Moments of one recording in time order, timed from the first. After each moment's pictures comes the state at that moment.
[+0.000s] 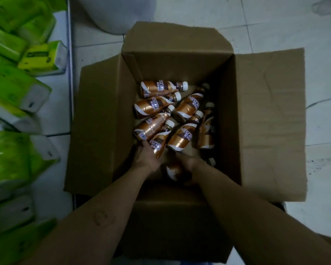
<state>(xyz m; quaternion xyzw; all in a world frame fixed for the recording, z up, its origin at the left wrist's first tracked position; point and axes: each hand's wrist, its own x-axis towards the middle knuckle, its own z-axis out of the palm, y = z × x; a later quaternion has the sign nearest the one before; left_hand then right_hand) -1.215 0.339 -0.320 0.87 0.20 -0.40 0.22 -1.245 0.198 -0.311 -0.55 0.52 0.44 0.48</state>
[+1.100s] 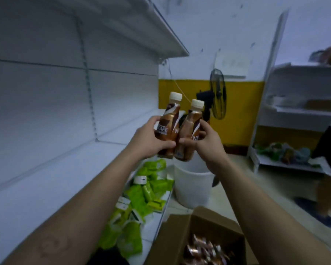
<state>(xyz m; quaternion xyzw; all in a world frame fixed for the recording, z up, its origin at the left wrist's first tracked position) -1.364 0.481 0.340 0.88 0.00 0.22 0.42 -1.315 0.307 0.321 -0.71 -0.21 -0.09 0.66</state>
